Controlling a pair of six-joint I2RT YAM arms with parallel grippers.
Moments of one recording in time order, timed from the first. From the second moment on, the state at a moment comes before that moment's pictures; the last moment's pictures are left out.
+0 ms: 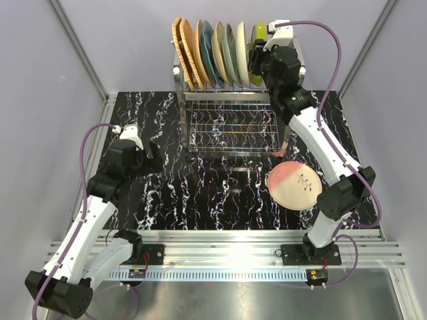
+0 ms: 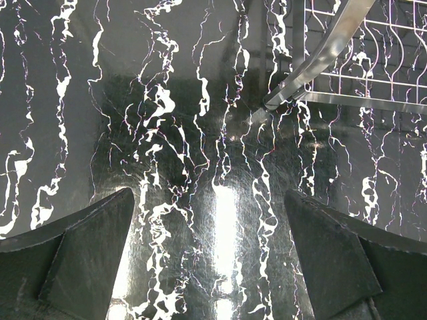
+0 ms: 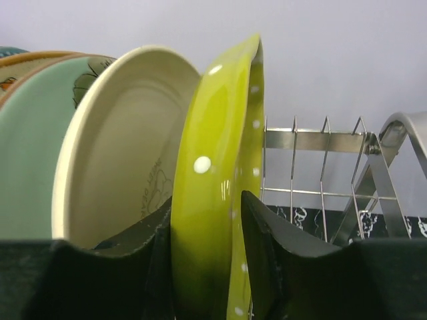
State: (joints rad) left arm -0.28 0.85 0.87 -0.63 -0.16 -0.32; right arm 0.46 1.74 1.89 -0.09 0.28 0.11
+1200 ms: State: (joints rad) left arm -0.28 0.86 0.87 -0.63 -0.16 -0.32; right arm 0.45 1.39 1.67 0.01 0.22 0.14
